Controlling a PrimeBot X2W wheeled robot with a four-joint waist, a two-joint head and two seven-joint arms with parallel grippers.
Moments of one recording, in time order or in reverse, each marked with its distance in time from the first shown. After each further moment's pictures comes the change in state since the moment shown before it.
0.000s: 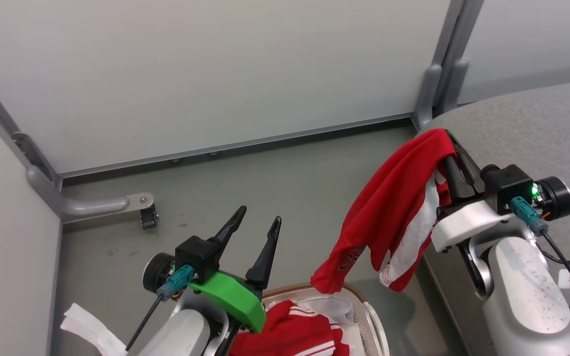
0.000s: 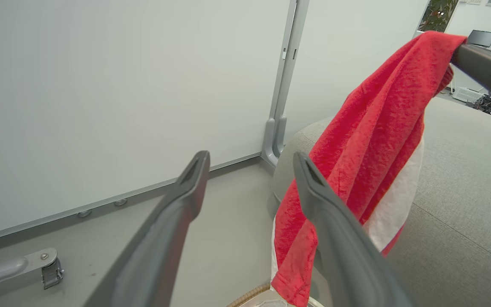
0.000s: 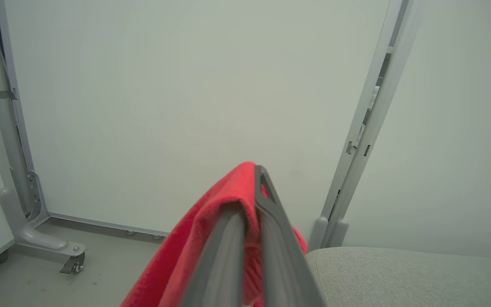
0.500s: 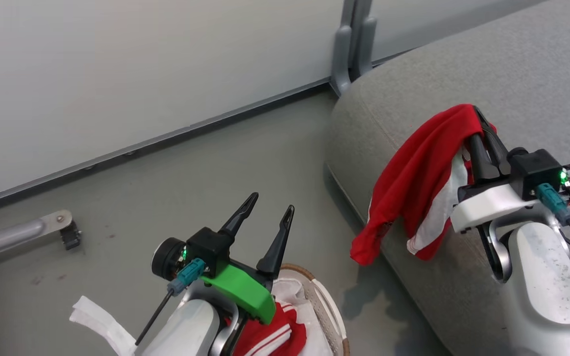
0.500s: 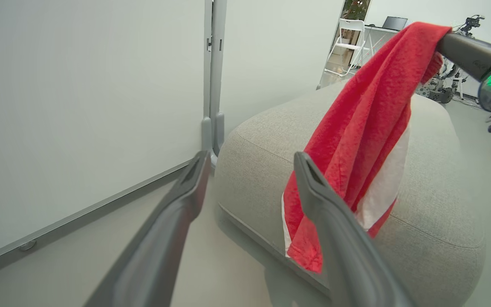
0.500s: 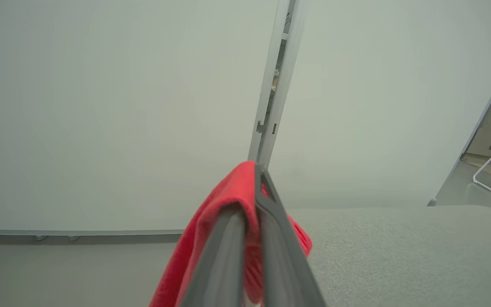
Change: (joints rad) left arm -0.007 -0.046 0.042 -0.027 0.101 -0.035 0.000; right arm -0.024 -0.001 -0.075 -0.054 -0.040 0.000 0.000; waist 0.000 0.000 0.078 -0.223
